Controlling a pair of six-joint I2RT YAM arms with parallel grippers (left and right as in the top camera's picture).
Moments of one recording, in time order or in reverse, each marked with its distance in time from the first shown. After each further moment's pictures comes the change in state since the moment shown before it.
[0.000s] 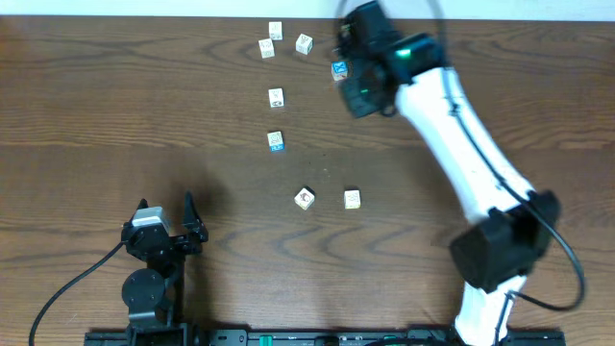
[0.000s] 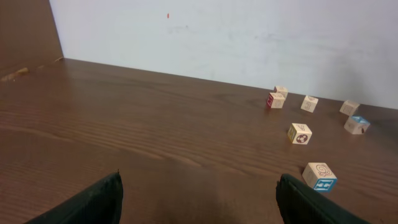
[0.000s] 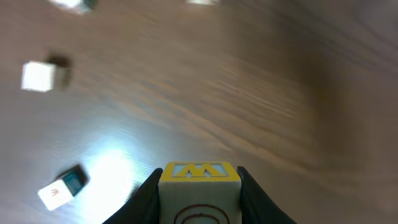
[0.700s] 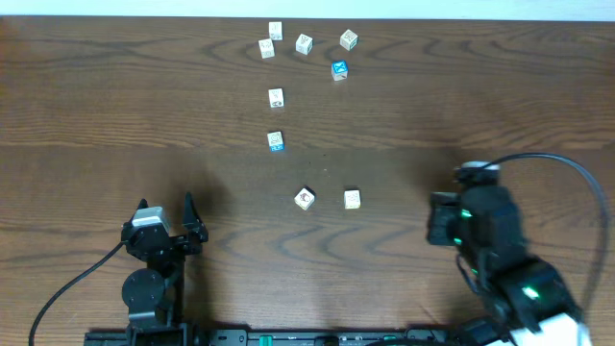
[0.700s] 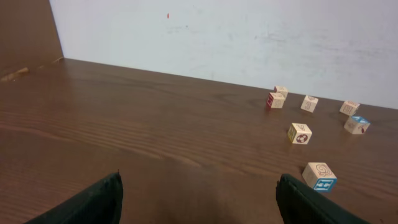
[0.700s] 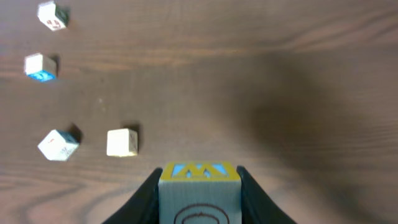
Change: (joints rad) left arm 0.000 0.000 0.002 -0.002 0.000 0.000; right arm -0.058 -1.199 -1.326 0.512 0.037 0.374
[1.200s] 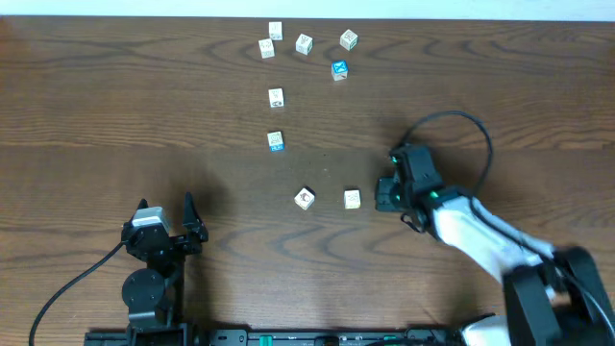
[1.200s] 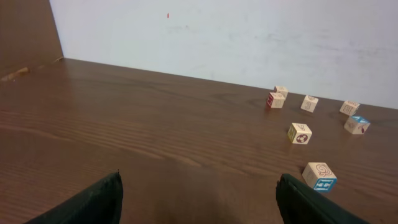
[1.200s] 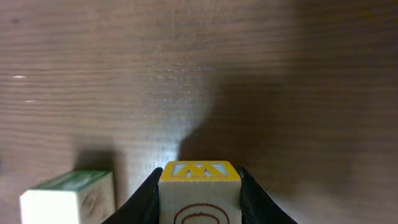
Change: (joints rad) left arm 0.000 0.000 0.000 0.000 0.000 0.000; right arm 0.000 0.807 0.028 0.472 -0.186 0.013
